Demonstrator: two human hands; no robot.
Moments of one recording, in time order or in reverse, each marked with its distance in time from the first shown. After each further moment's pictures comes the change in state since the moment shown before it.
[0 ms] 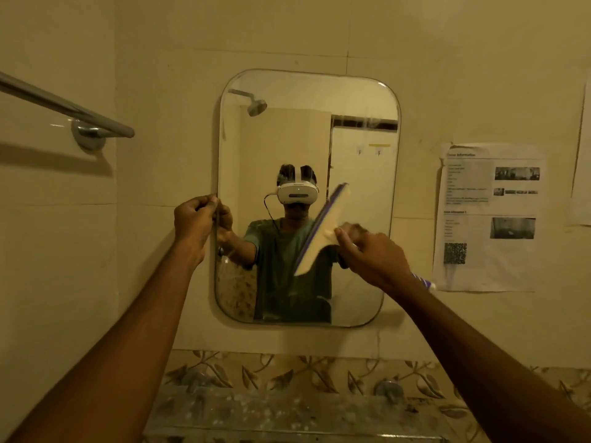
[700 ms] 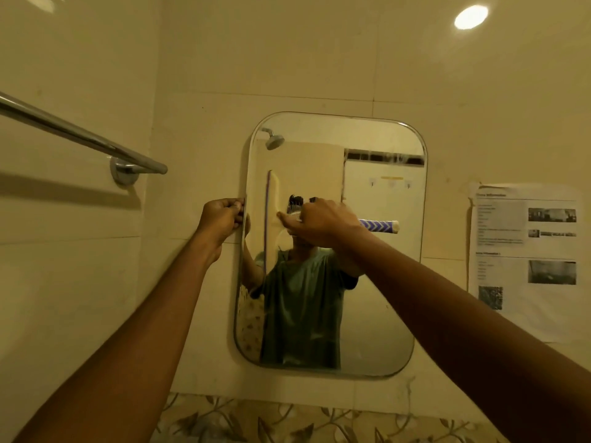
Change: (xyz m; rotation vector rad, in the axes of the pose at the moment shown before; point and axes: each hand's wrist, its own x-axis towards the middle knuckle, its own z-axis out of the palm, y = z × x) left_hand 0.050 0.043 0.003 0.072 -0.214 0.031; right_hand 0.139 -0.120 -0.004 -0.386 -0.113 -0.246
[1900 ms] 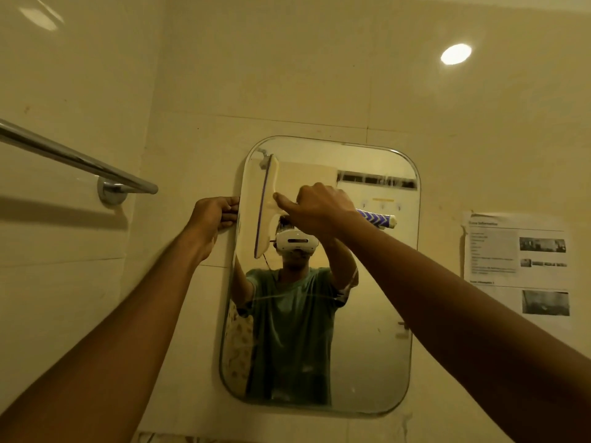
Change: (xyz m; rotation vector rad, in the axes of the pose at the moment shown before) left_hand 0.023 0.036 0.001 -0.184 -0.052 -0.030; right_hand 0.040 0.009 -0.043 0.016 0.128 0.043
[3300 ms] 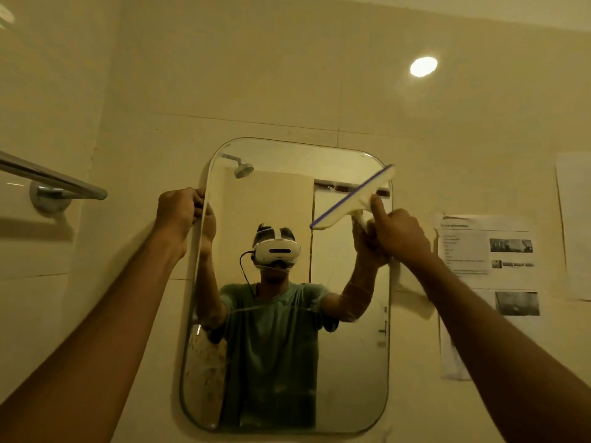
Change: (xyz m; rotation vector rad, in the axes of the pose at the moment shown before) left_hand 0.009 0.006 0.027 0.062 0.188 0.120; right_hand -0.085 0.141 -0.006 0.448 0.253 0.548
